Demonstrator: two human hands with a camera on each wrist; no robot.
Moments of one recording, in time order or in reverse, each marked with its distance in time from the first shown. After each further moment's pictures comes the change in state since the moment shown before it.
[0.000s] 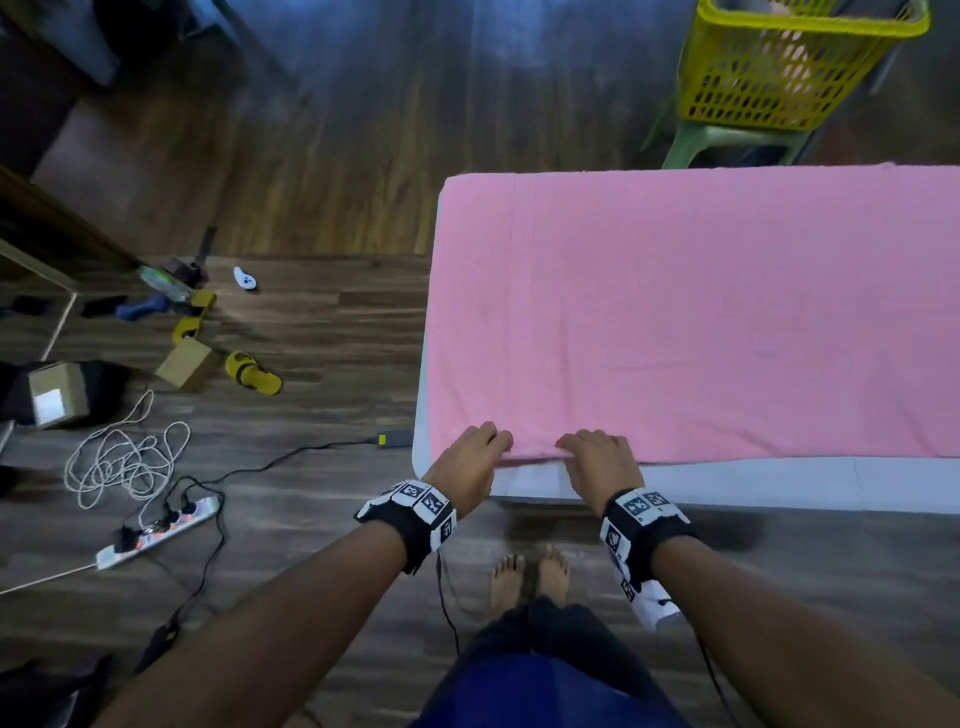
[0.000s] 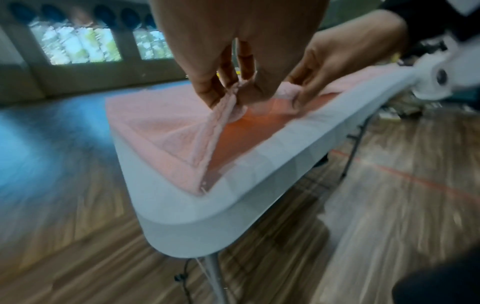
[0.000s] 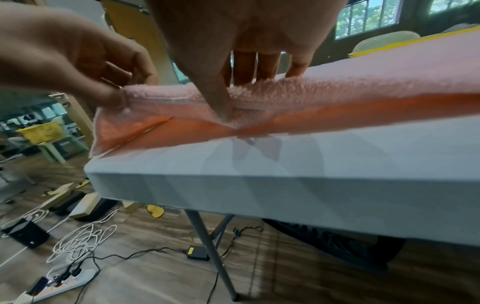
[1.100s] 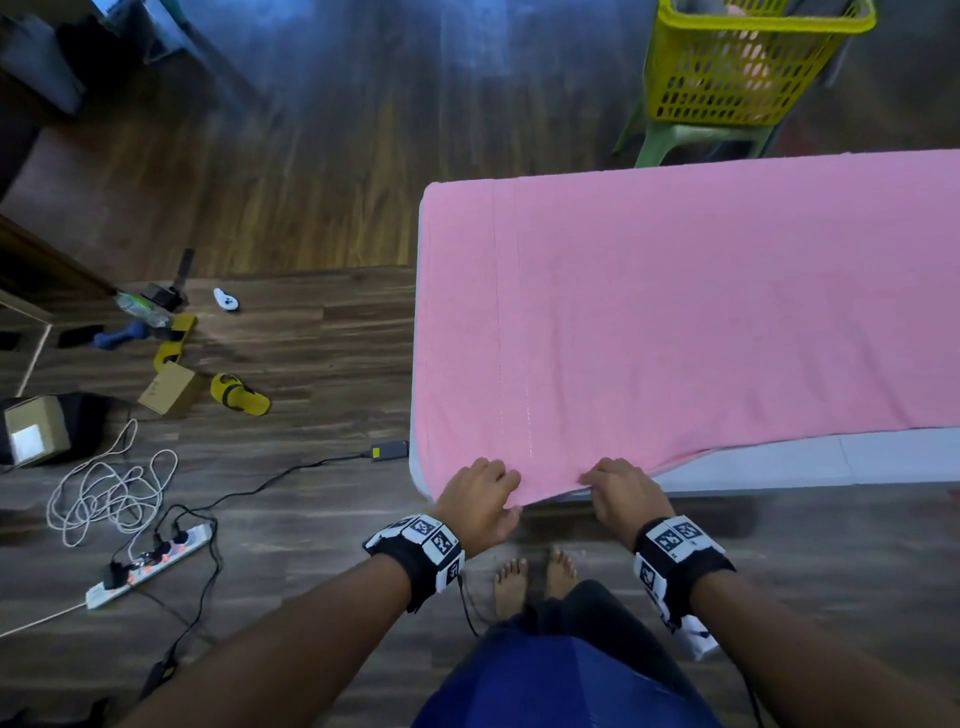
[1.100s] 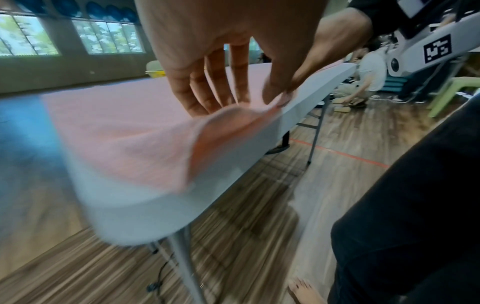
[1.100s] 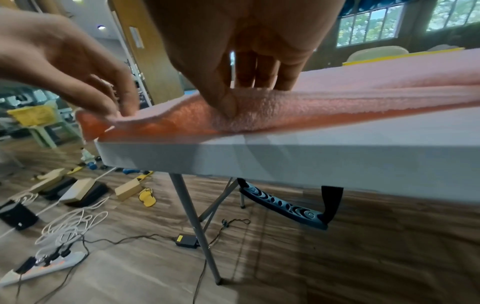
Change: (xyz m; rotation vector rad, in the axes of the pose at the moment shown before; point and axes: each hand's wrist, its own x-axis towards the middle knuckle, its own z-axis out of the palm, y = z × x) left_hand -0.022 0.016 0.016 0.143 -0.098 0.078; right_hand -0.044 0.019 0.006 0.079 -0.077 0.040
